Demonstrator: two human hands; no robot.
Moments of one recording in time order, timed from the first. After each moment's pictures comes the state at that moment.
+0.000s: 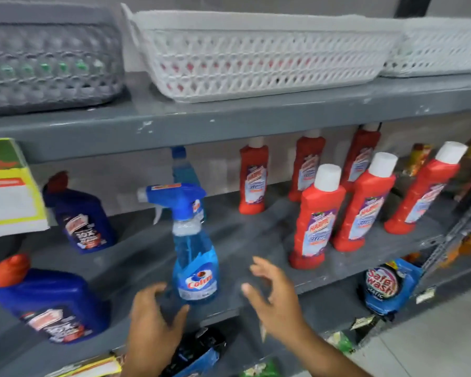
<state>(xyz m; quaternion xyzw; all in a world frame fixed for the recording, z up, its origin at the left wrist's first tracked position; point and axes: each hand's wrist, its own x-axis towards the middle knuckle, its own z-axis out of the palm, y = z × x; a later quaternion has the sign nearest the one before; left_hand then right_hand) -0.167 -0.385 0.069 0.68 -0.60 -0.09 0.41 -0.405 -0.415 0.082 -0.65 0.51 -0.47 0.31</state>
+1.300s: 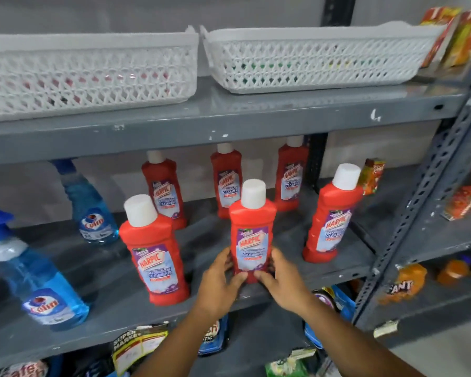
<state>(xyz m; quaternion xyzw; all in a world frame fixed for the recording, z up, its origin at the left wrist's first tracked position) -0.525 -0.513 0.088 0.55 -0.61 -0.34 0.46 -0.697 -0.546 0.077 -0.70 0.53 -0.35 0.33</state>
